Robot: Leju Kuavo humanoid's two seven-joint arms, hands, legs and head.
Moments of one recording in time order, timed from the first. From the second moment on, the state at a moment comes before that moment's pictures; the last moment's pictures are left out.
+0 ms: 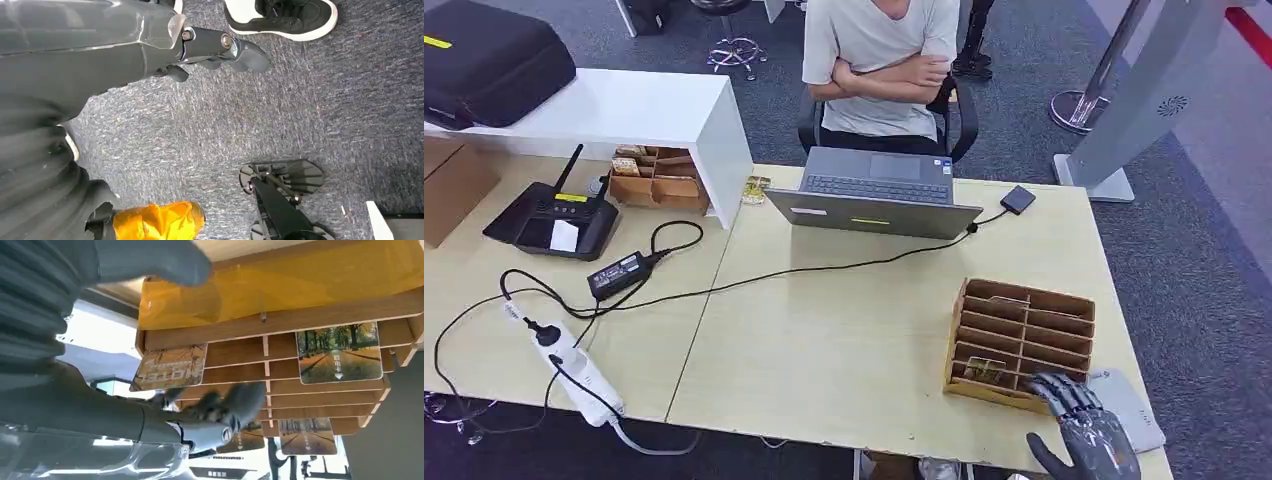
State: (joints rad) left arm -0.07 -0.12 0.93 -0.20 -0.98 -0.07 -0.16; right arm 0.23 -0.48 0.33 -1.46 0.93 -0.60 -0.21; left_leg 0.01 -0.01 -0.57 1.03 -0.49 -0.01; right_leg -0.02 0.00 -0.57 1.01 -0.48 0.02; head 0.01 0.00
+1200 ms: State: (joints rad) left arm -0.07 -0.12 0.94 -0.20 -0.99 -0.07 -0.16; right arm 0.22 -0.46 0.32 -1.52 0.96 -0.66 -0.25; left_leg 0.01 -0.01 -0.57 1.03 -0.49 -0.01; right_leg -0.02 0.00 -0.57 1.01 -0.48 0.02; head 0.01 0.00
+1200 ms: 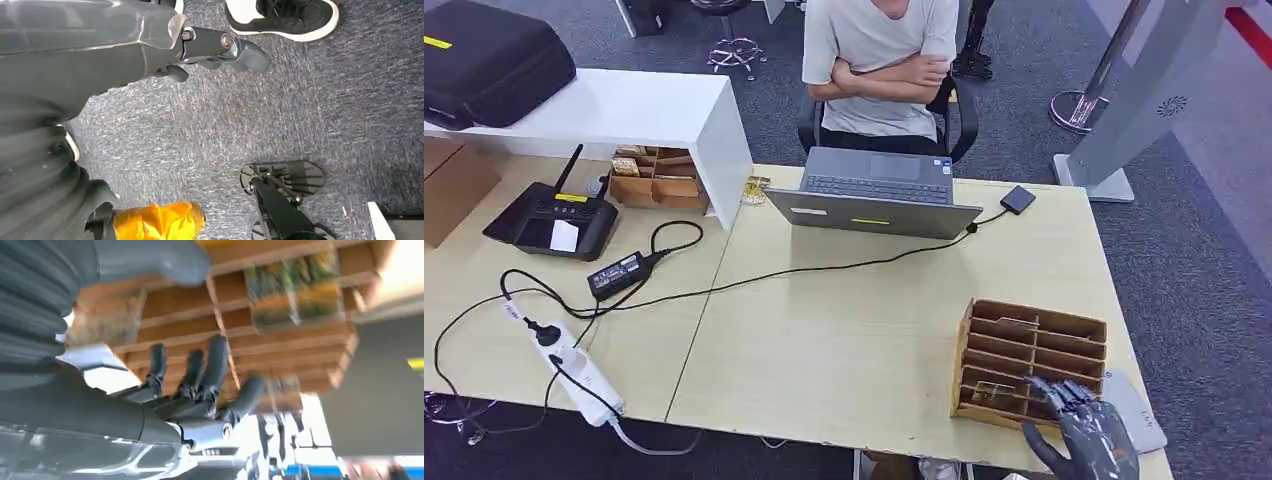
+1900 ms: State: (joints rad) left arm -0.07 -0.12 0.95 -0.20 -0.99 -0.07 -0.16; right arm 0.29 -0.51 0.23 -1.69 1.06 -0.64 -0.20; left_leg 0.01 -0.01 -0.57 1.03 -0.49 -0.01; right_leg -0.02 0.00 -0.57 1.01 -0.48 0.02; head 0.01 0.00
